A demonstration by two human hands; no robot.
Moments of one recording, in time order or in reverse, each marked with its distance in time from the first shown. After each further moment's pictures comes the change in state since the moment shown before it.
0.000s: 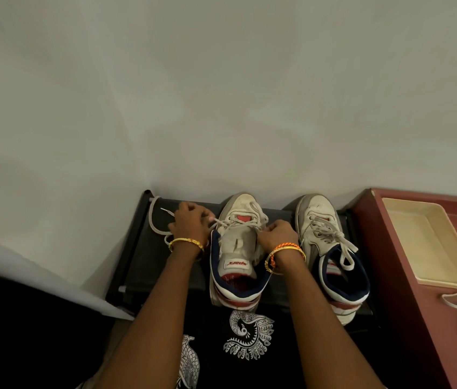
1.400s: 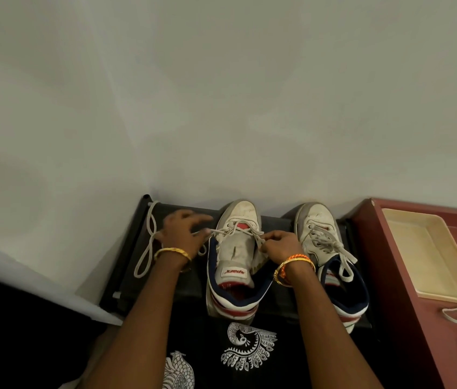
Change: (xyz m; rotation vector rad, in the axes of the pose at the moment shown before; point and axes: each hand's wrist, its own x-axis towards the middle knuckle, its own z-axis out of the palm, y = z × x) left_hand -0.009 -0.012 -0.017 -0.034 -0.022 0.058; right_hand 0.011 0.014 -0.007 0.134 -0.061 -0.010
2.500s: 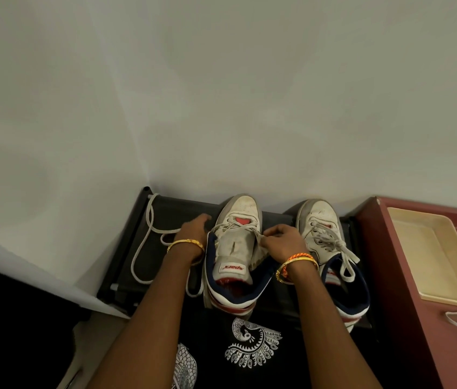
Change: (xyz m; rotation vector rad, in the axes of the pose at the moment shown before) left_hand 0.008 0.017 0.017 0.078 -0.348 -0.140; right_hand -0.006 -0.004 -0.007 -0.047 -0.028 -0.056
